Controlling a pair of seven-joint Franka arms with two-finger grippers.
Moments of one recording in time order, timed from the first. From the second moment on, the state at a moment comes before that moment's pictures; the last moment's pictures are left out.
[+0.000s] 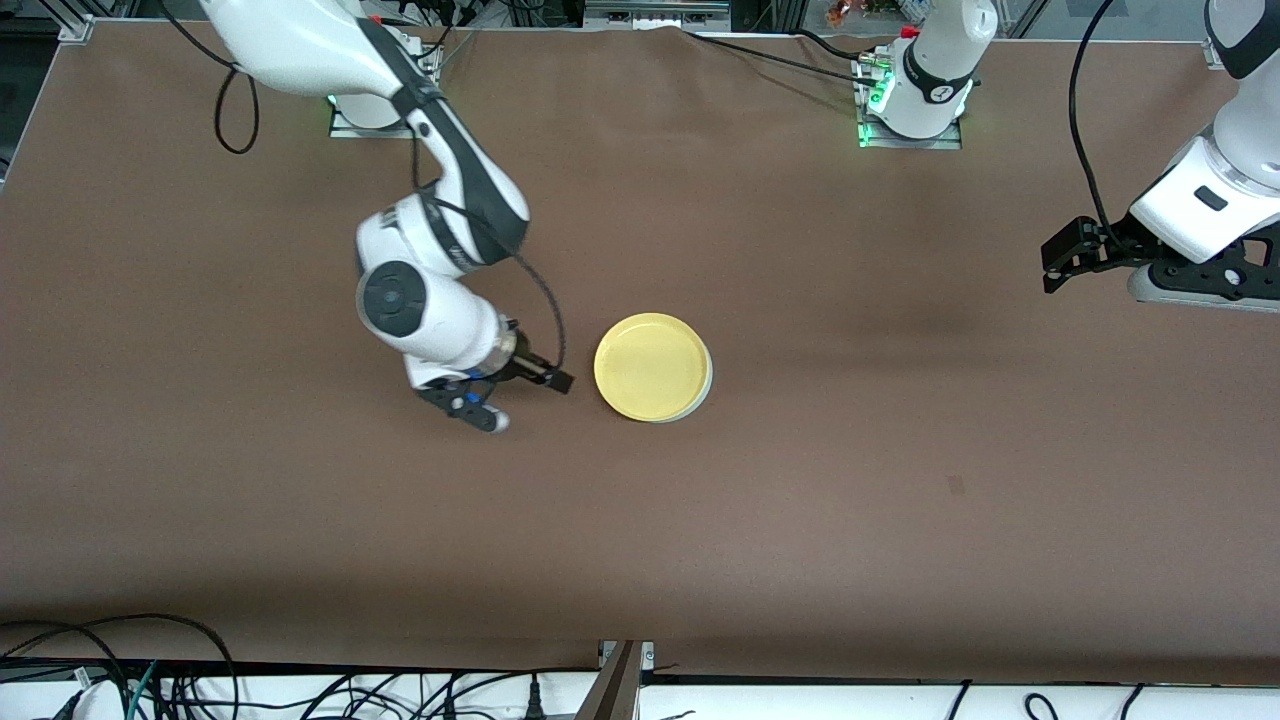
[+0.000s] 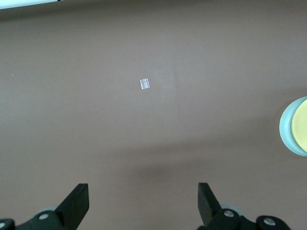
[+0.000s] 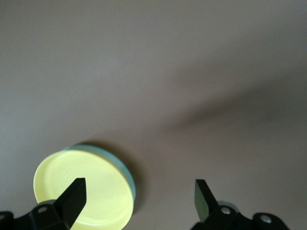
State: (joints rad) left arm 0.01 0.03 -0.10 -1.63 0.05 1.71 0.01; right arm 0.38 0.57 0.09 -1.48 0.15 2.06 0.85
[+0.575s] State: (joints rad) left arm 0.01 0.03 -0.10 -1.63 0.05 1.70 0.01; right arm 0.38 0.37 -0.08 -1.46 0.12 1.84 0.72
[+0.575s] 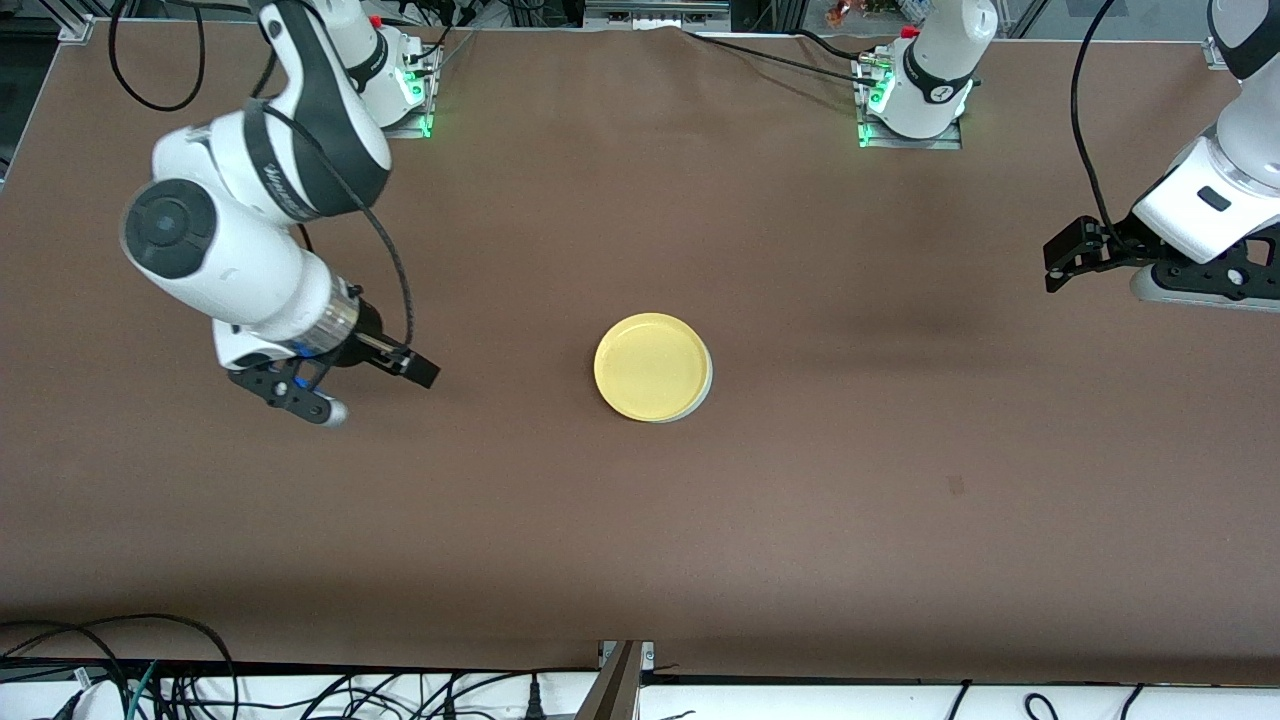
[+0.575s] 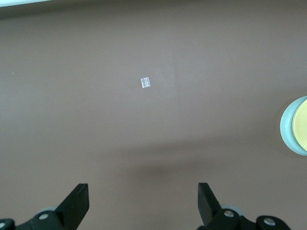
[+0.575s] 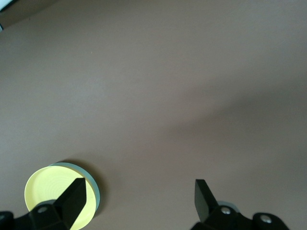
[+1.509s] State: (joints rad) left arm 0.01 0.03 -0.10 -1.63 0.05 1.70 0.01; right arm 0.24 0.08 -0.14 -1.59 0.12 1.57 0.19
